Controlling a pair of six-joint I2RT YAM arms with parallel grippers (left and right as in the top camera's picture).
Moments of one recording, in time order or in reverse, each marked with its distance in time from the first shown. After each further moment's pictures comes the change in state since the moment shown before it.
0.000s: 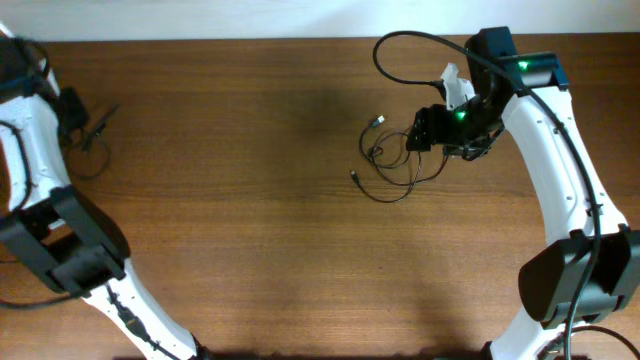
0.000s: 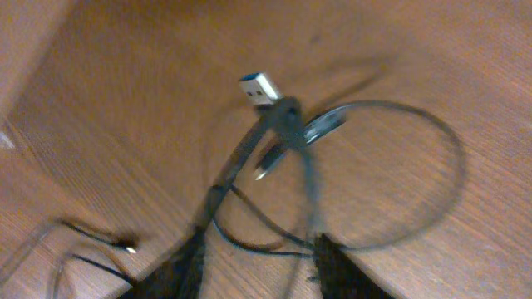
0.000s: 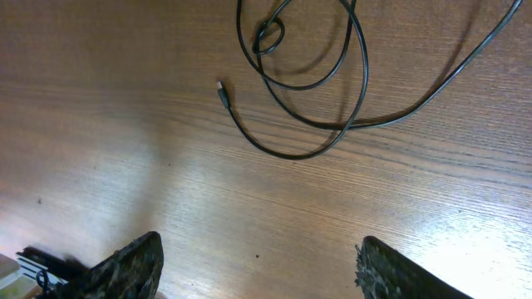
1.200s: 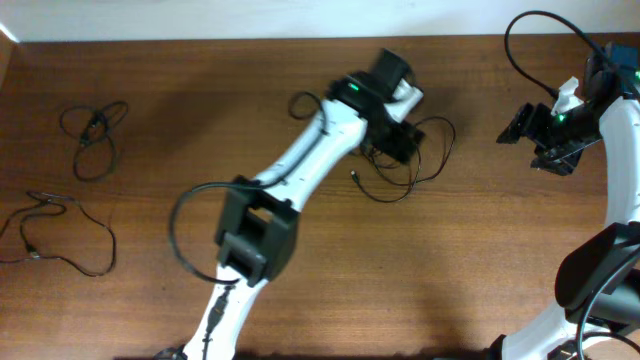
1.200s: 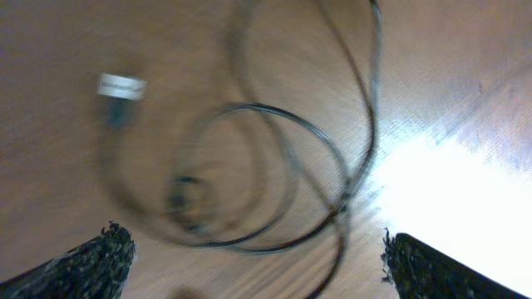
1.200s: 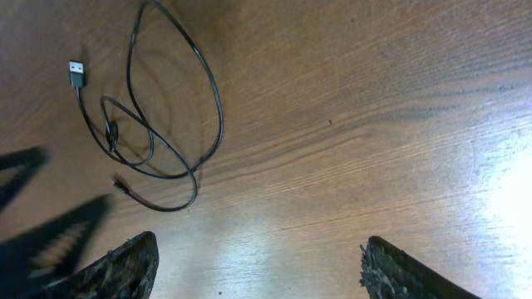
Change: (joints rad) left arm -1.154 0.147 0.117 -0.023 0.337 0.010; right arm -0.410 0.000 -0.066 0.018 0.041 0.115
